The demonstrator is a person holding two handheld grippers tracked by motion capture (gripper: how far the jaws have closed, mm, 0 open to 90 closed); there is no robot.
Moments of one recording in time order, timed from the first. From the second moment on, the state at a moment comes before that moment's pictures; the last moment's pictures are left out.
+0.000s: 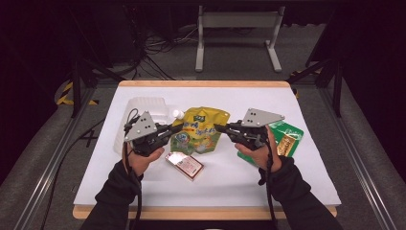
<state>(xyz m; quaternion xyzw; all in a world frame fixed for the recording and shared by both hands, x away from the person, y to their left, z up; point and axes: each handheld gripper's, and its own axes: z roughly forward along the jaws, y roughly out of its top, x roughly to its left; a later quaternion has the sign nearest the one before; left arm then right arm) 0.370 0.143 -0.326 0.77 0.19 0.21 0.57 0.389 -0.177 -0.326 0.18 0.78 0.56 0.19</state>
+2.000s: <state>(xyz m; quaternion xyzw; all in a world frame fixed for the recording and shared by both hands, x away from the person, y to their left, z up) 0.367 0.283 -0.347 0.69 0.31 0.27 0.59 0.420 -0.030 -0.331 0.16 0.79 0.58 0.13</state>
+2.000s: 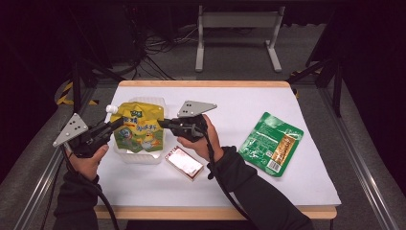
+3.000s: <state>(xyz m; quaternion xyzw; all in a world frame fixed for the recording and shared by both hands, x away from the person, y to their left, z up) 0.332 0.278 -0.351 0.69 0.33 0.31 0.57 0.418 -0.039 -0.353 0.16 0.81 0.55 0.13</state>
